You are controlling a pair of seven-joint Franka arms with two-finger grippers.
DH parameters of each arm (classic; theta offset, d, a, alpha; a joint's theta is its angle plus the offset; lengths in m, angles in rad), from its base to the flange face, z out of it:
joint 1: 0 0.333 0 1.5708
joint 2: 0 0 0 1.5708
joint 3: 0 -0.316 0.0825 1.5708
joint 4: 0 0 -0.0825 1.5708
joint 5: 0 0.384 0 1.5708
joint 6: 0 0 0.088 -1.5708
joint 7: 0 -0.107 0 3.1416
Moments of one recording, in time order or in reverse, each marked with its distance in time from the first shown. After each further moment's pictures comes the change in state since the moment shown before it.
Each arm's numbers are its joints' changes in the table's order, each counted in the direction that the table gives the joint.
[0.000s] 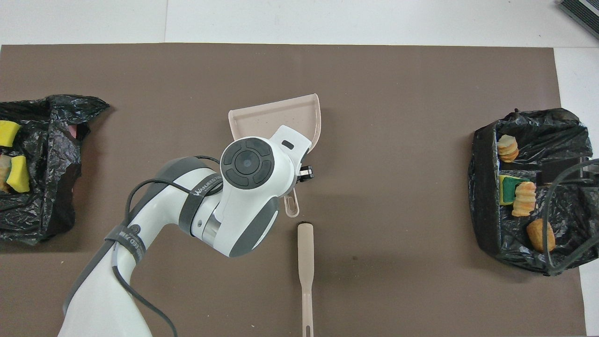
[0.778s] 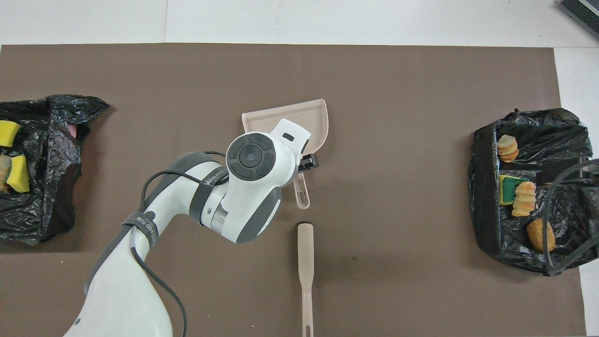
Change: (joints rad) left arm 0.029 0.010 -0.036 -0.011 0.000 -0.005 -0.004; right arm 0.000 0.000 0.000 0.000 0.000 0.000 0.000
